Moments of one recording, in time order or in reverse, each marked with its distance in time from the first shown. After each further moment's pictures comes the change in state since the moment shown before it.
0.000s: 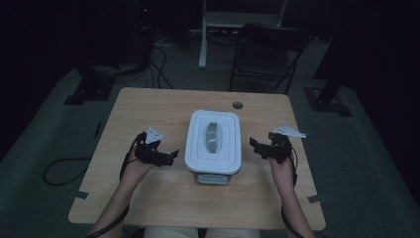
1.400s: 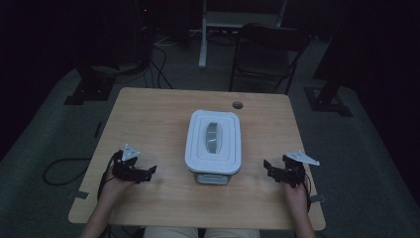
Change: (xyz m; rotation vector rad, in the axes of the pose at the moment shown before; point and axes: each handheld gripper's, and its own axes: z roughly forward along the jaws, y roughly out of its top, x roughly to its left) left arm 0.030 -0.075 -0.031 0.069 0.061 -0.101; right arm -0.029 -0.078 -0.033 0.027 -0.070 0.040
